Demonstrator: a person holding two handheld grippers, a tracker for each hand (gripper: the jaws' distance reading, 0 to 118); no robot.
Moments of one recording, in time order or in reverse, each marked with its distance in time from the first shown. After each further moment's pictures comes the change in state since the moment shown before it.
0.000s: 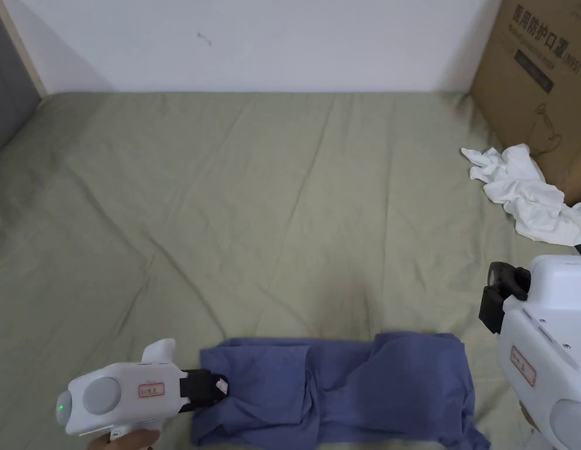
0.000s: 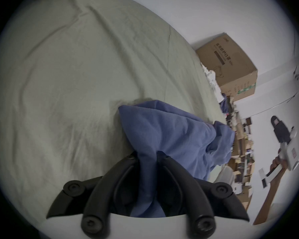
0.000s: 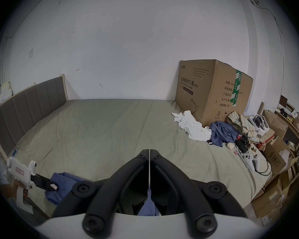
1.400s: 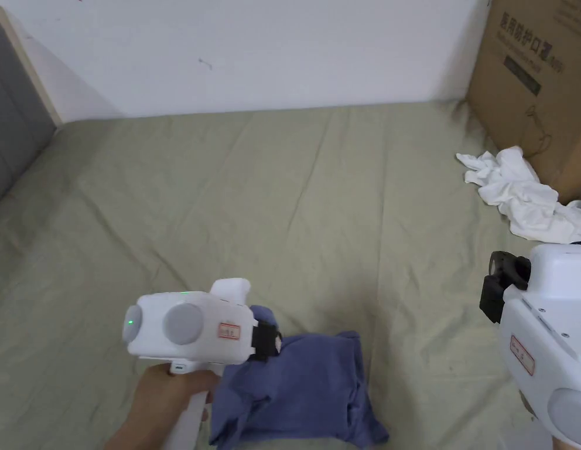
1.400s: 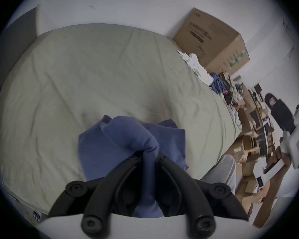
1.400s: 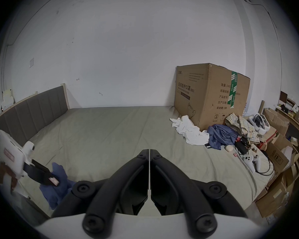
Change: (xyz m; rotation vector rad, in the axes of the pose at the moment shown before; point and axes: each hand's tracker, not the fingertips) left arm 0.194 0.027 0.018 -0.051 0.105 -0.314; right arm 0.035 0.001 0.016 0.062 0.015 -0.043
